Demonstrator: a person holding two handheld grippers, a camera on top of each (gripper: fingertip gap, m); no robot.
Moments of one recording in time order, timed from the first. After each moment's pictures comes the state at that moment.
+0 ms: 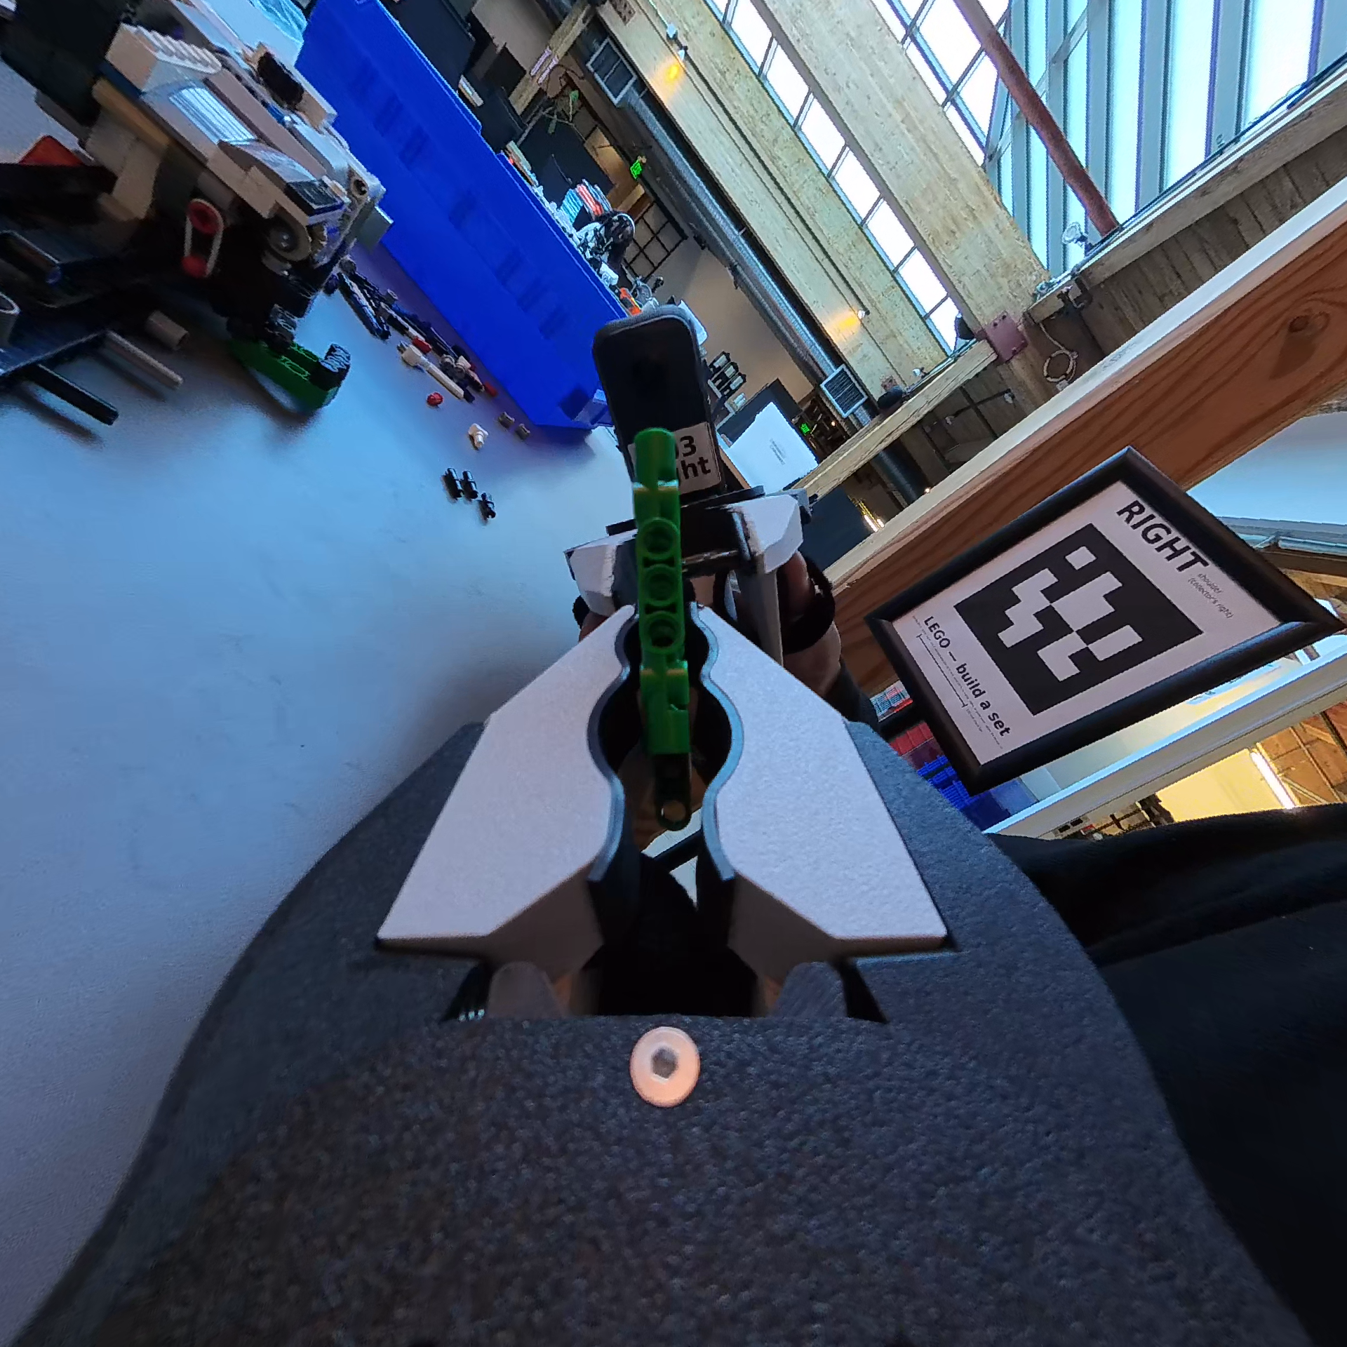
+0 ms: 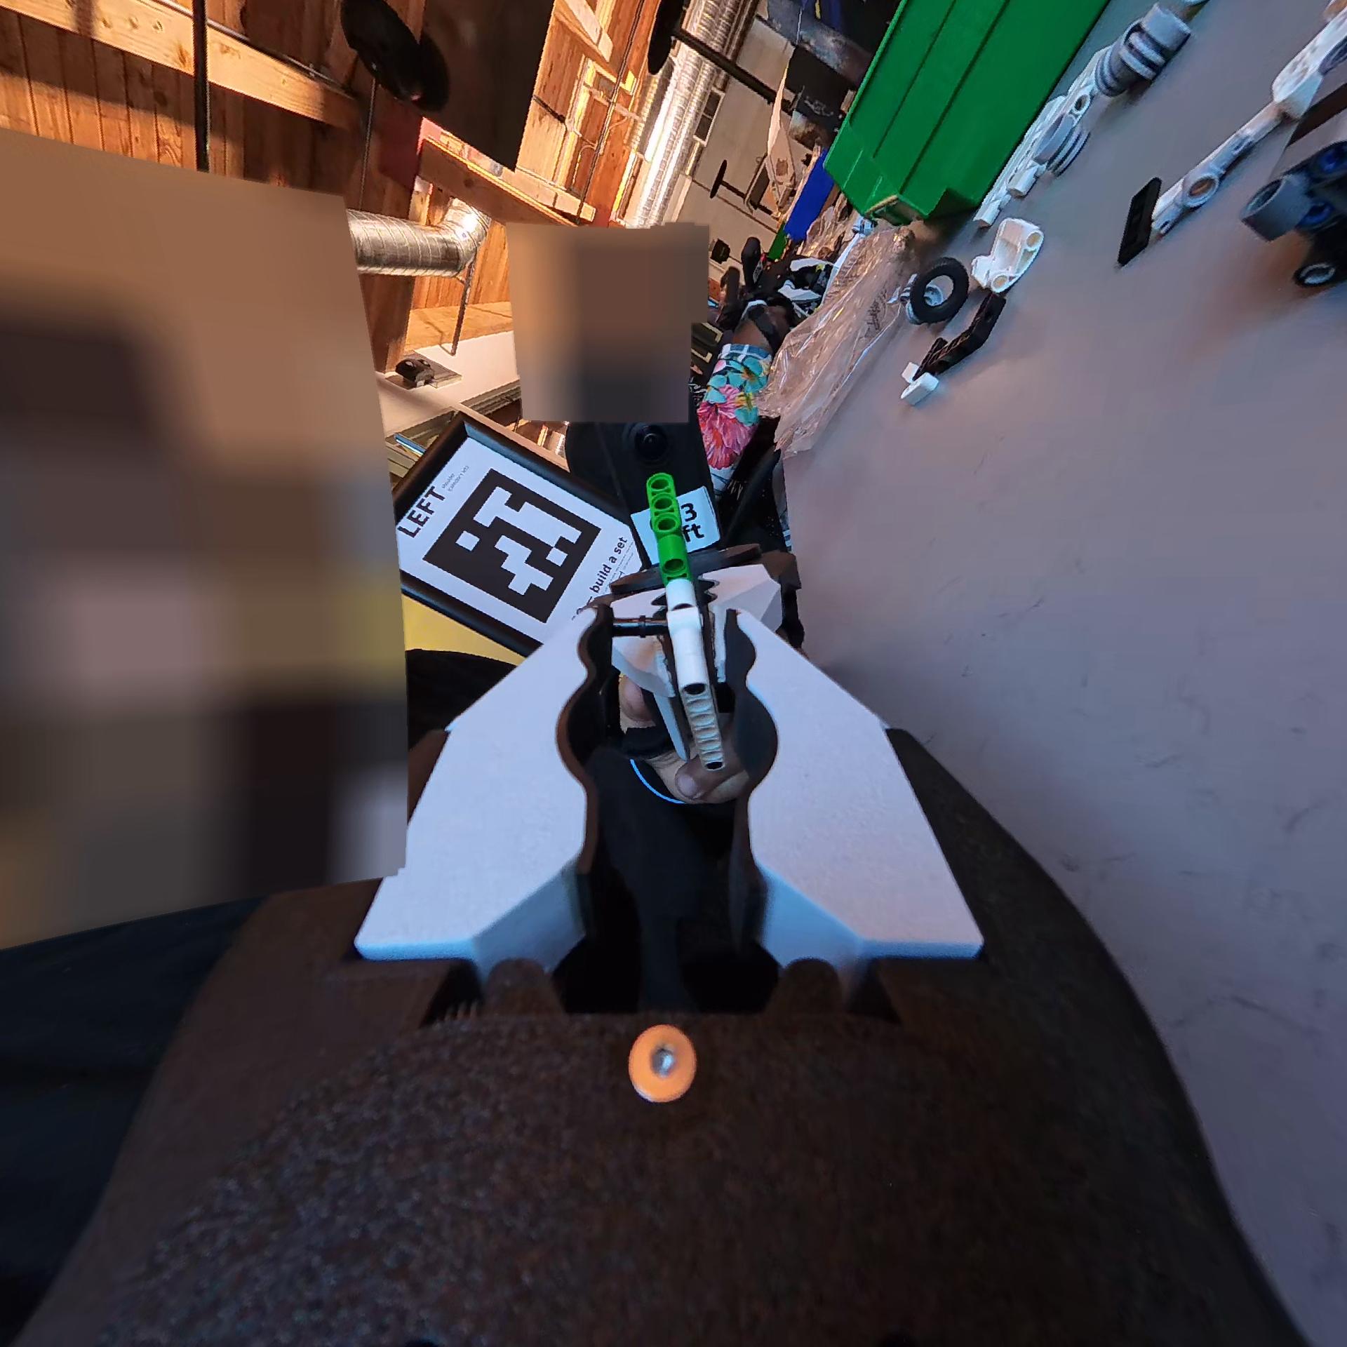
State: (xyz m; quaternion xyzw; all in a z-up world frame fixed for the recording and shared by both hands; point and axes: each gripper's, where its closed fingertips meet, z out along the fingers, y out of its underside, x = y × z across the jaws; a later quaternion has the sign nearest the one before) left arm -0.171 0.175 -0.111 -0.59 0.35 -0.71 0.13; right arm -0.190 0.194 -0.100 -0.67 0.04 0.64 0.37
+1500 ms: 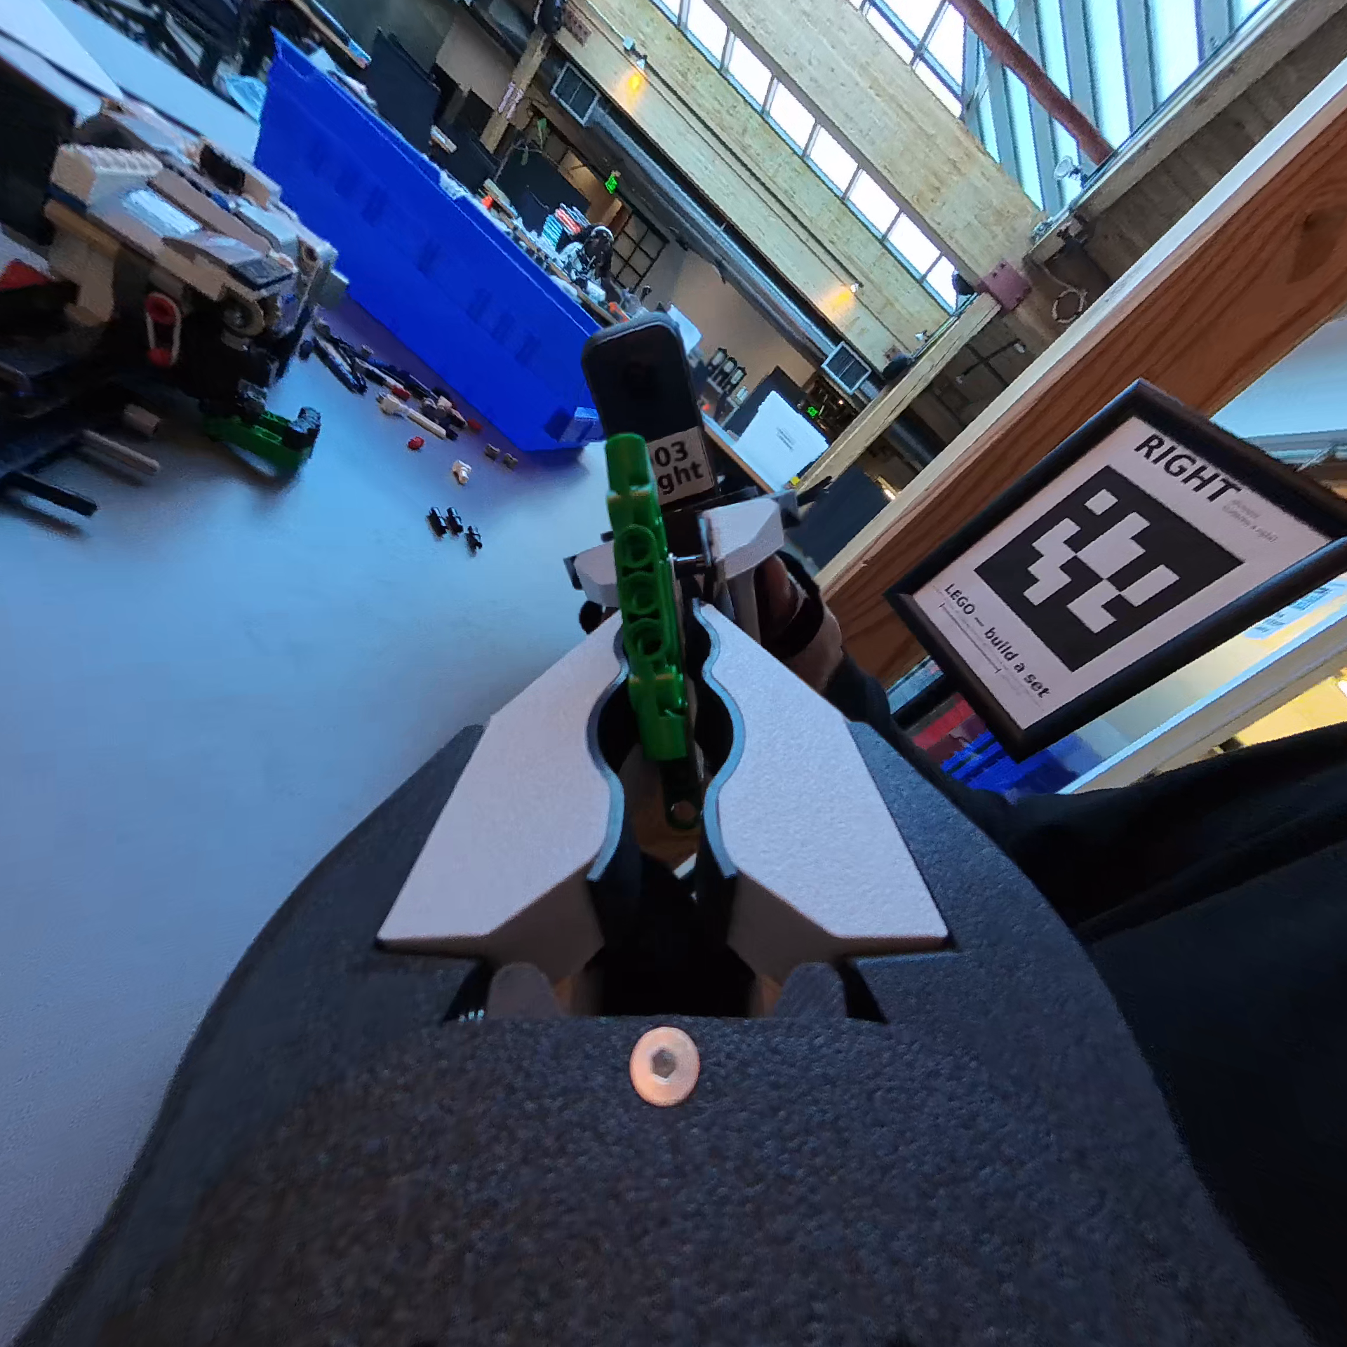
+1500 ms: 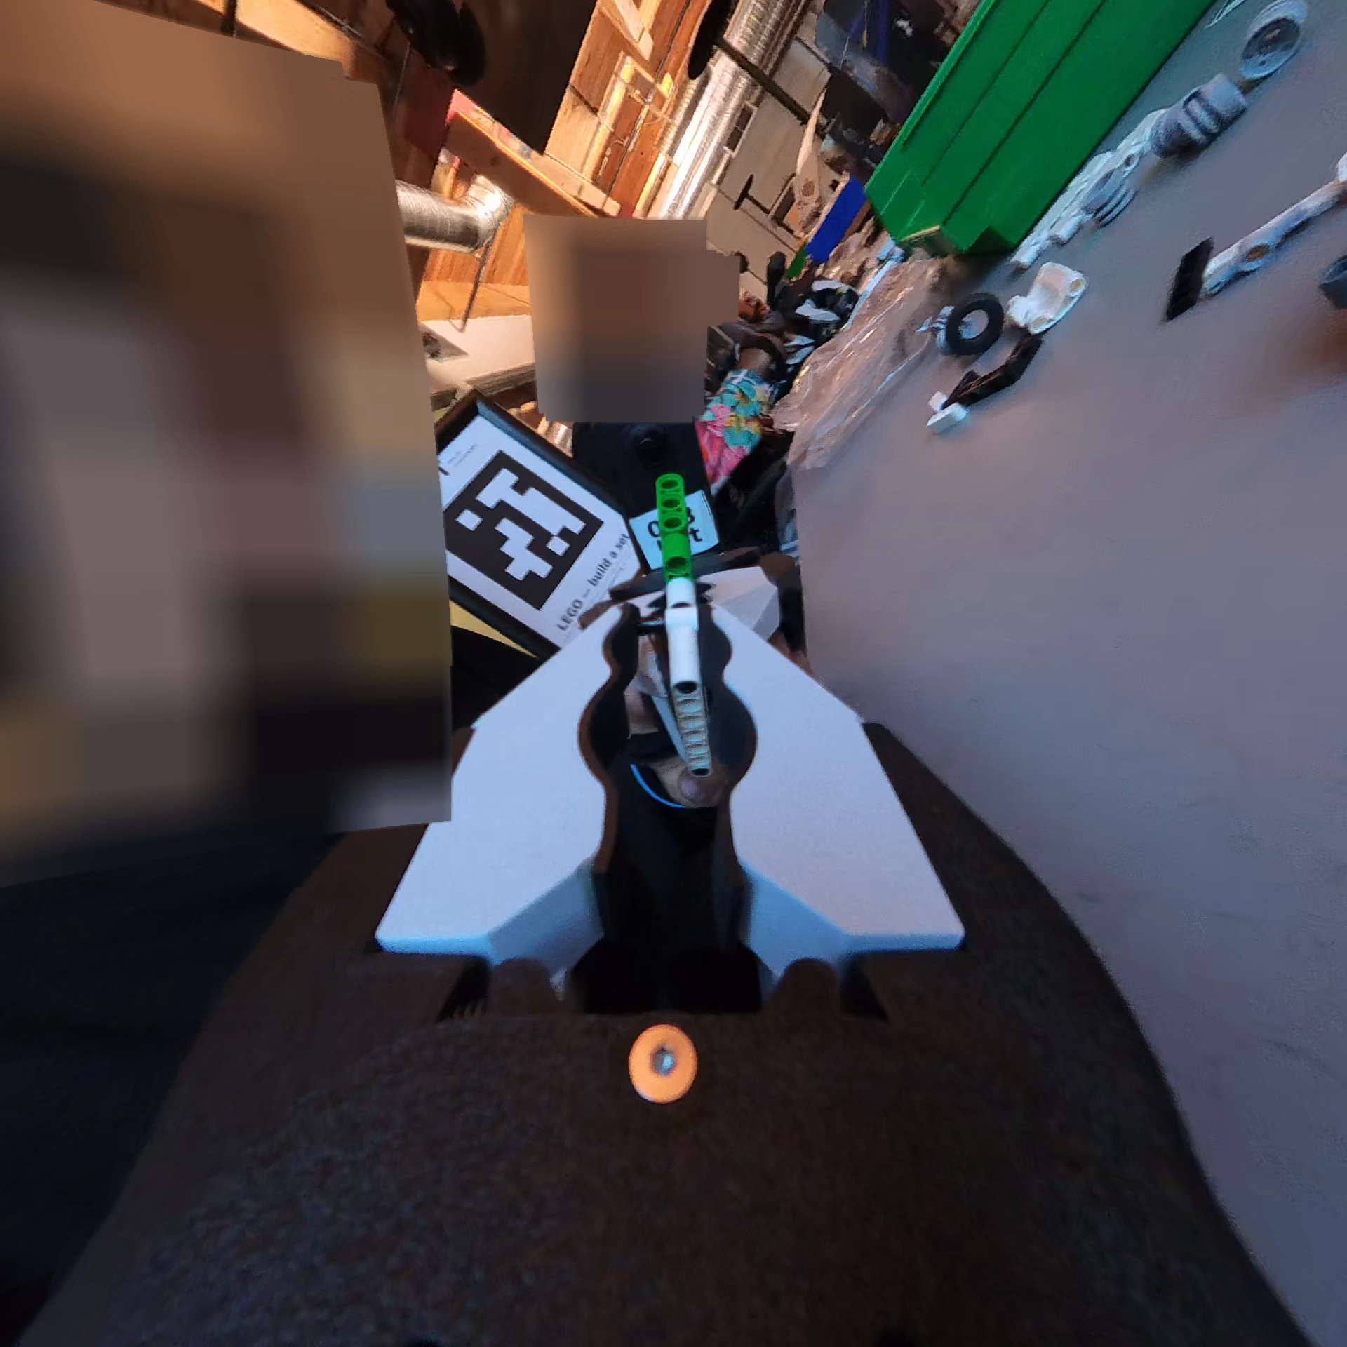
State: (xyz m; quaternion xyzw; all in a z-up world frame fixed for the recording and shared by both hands) left arm -0.174 0.169 -0.102 -0.56 0.39 -0.71 0.18; right arm -0.194 0.189 -0.092 -0.66 0.01 0.63 0.41
